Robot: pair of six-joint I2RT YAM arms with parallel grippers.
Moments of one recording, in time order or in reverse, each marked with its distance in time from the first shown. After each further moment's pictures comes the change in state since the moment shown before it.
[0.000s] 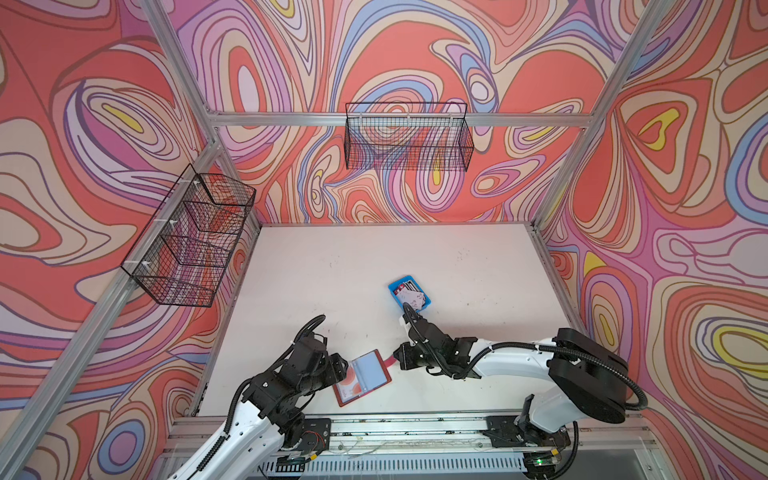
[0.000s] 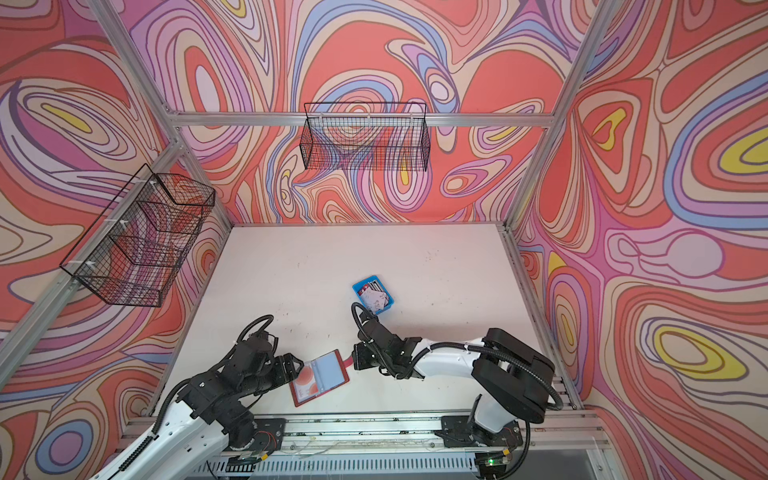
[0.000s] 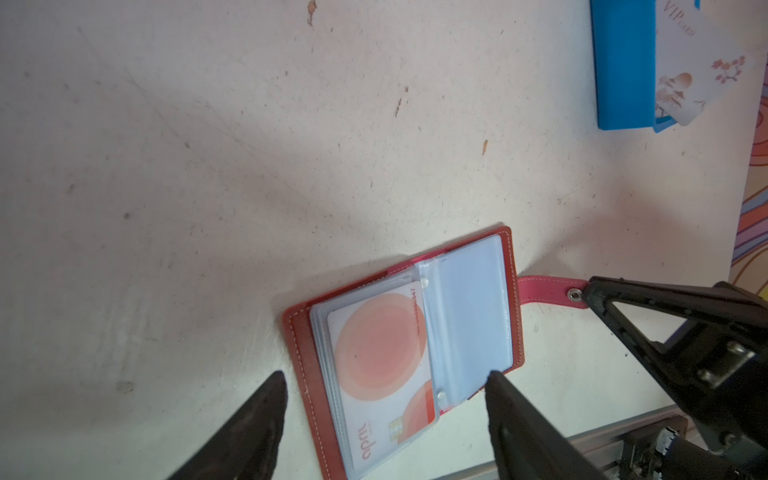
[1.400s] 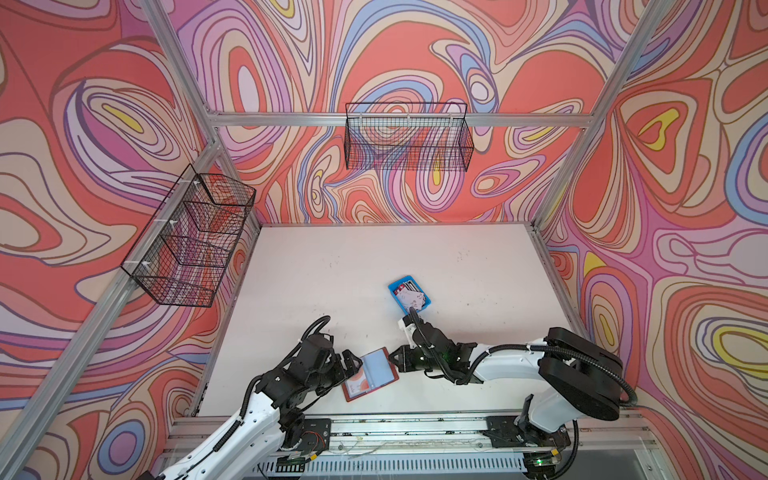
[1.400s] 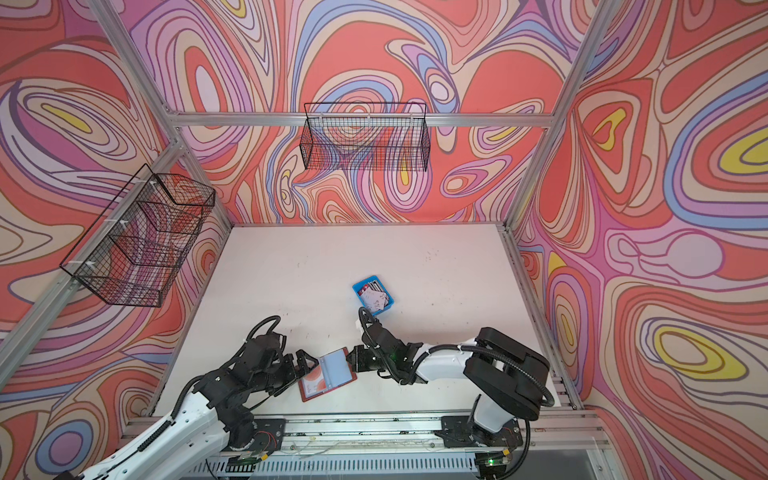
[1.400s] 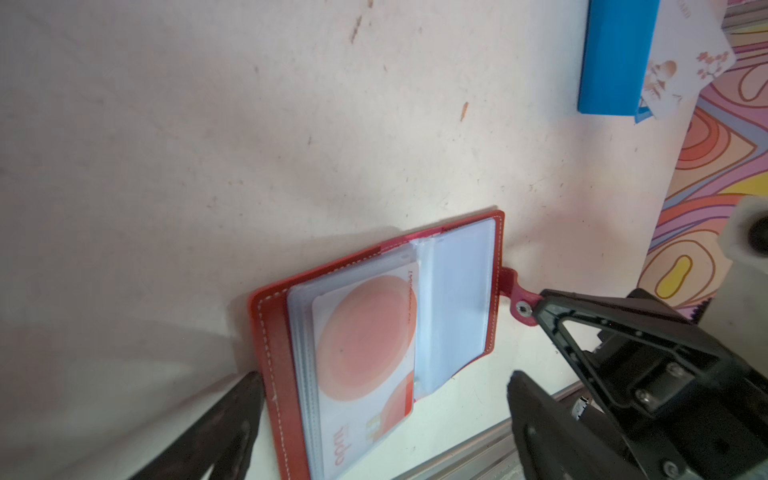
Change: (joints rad) left arm 0.000 0.117 -0.085 0.254 0.172 -0.136; right arm 0.002 0.034 -0.084 0.235 -0.095 0.106
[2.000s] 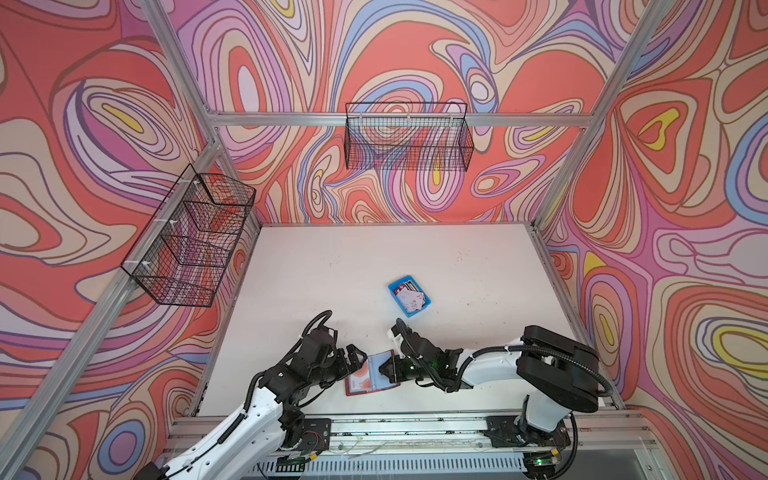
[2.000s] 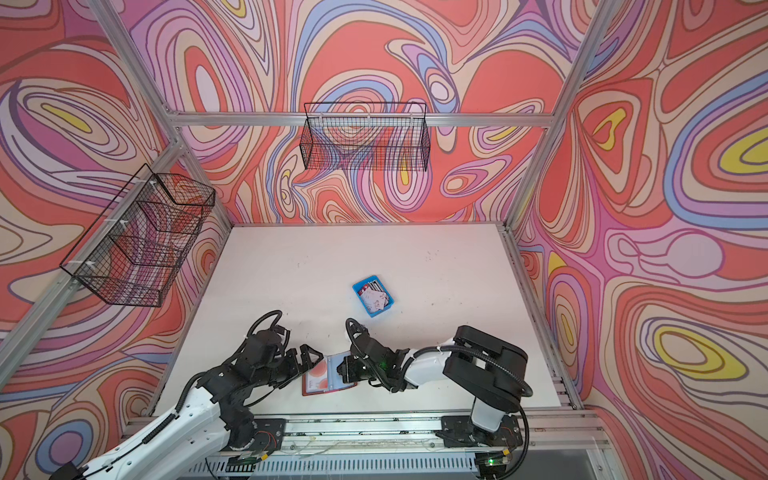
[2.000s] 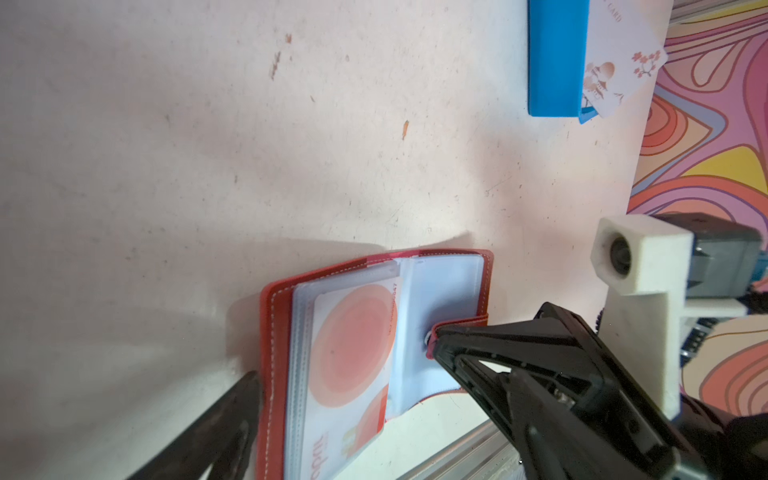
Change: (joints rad) left arm 0.006 0.052 0.016 0.093 0.026 0.048; right arm 0.098 0.127 0.048 0.070 0.000 0.041
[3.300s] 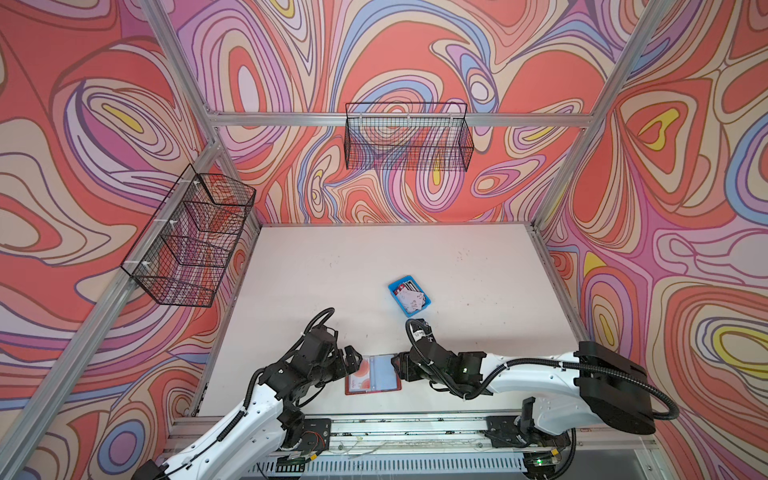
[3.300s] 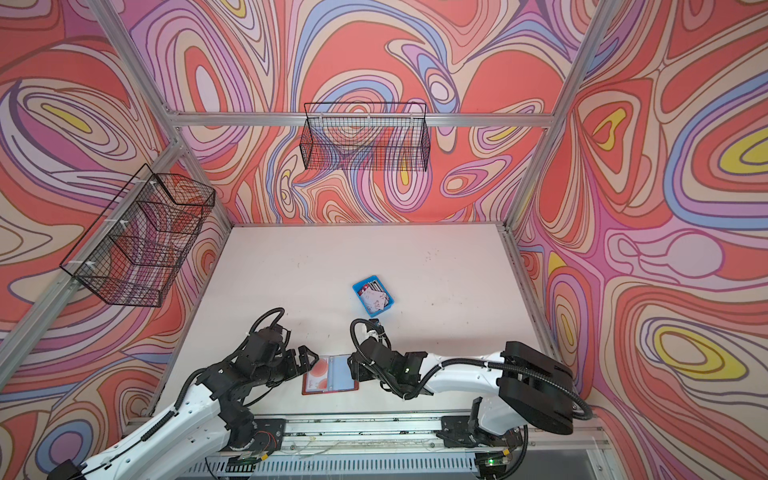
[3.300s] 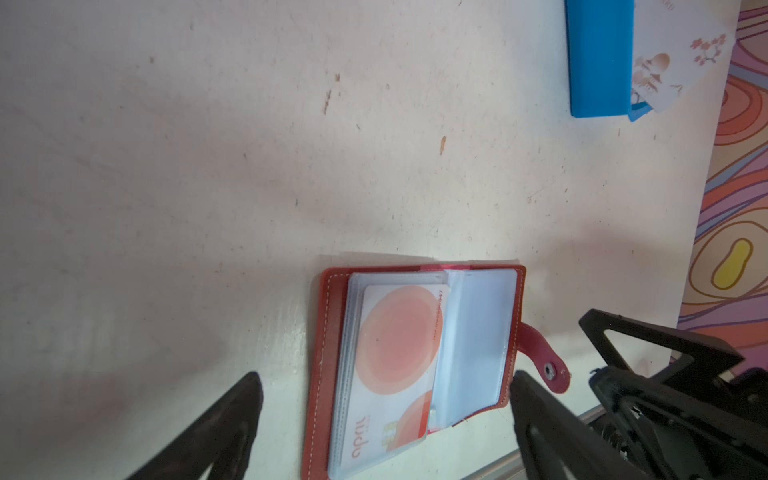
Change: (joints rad) left arm -0.001 0.020 0.032 -0.094 -0.084 0.095; right arm 0.065 -0.282 -0.019 -0.386 0.359 -0.015
